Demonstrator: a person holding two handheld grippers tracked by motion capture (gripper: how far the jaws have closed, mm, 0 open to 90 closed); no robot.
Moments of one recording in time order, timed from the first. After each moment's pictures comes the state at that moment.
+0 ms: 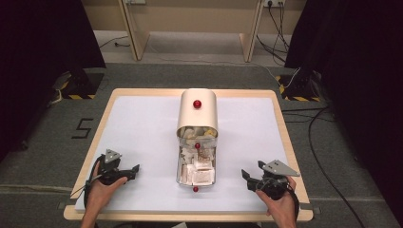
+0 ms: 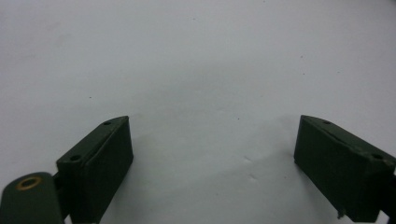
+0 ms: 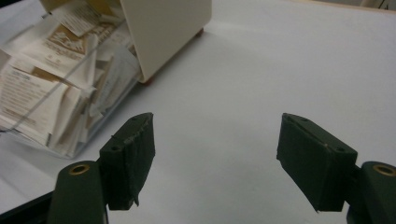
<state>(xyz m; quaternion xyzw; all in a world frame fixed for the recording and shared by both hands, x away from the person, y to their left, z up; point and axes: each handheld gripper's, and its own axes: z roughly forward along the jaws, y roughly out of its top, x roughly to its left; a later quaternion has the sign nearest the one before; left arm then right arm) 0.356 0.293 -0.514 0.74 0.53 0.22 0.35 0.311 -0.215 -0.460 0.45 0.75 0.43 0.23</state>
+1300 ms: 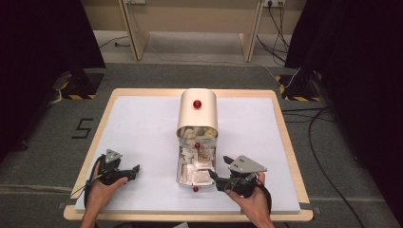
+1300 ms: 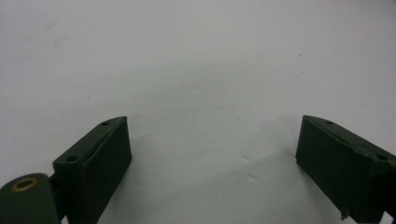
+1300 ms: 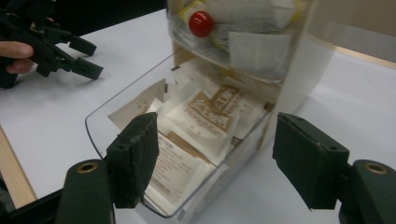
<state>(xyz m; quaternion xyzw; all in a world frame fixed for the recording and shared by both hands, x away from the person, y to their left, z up) 0.356 0.292 -0.515 0.74 0.53 0.23 0.35 0.308 -0.125 -0.428 0.33 0.79 0.47 0.21</state>
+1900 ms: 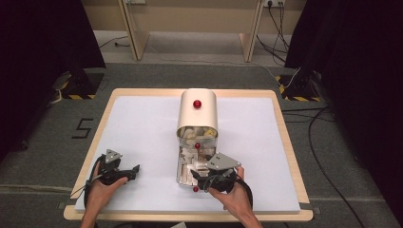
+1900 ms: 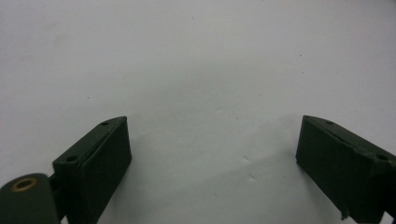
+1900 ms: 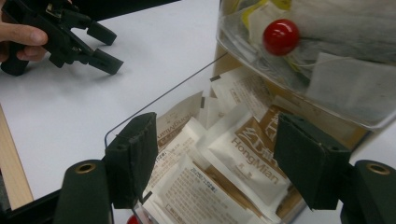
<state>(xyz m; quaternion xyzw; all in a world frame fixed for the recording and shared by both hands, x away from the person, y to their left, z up) 0.356 0.292 -0.515 0.74 0.53 0.23 0.35 0.322 -0.076 -0.436 0.29 0.82 0.45 0.20</state>
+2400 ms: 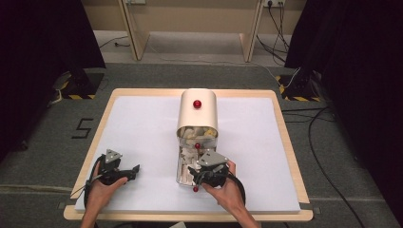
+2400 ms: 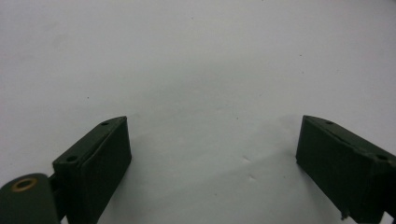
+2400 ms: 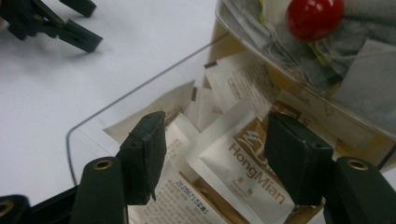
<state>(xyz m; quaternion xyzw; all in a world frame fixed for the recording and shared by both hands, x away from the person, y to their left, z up) 0.356 0.292 -0.514 0.74 0.53 0.23 0.35 0.339 -0.060 -0.448 0.29 0.84 0.40 0.22</state>
